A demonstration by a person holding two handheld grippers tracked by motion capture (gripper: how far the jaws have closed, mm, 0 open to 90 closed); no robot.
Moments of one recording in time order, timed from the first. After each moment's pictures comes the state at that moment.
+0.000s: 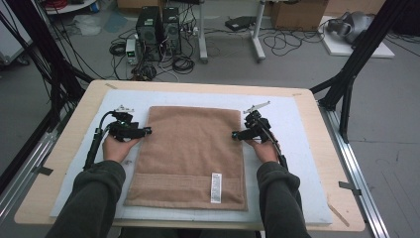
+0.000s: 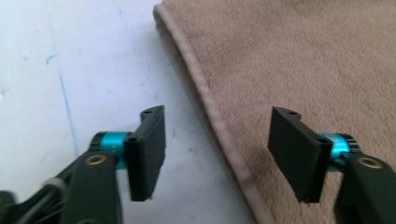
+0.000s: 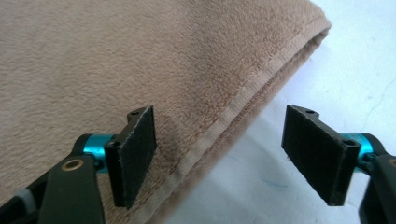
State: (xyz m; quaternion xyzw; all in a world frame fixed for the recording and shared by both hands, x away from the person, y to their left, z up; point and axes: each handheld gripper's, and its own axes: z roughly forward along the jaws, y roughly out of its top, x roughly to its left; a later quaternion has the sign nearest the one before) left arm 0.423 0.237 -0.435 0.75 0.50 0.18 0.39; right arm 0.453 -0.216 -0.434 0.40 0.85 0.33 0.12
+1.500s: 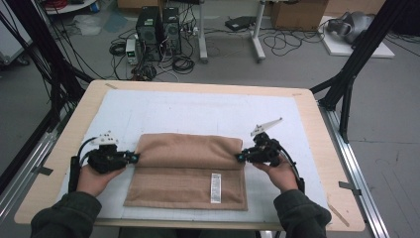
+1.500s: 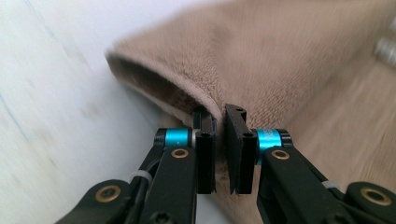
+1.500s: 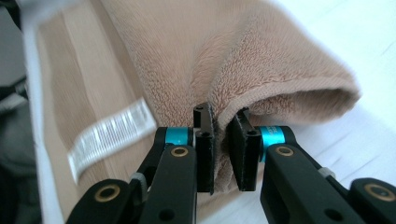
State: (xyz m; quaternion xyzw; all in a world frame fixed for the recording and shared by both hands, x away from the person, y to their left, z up) left arm 0.310 0.258 -0.419 0.81 0.39 0.10 0.43; right arm 0.351 -0.224 -0.402 0.31 0.87 0.38 -0.02
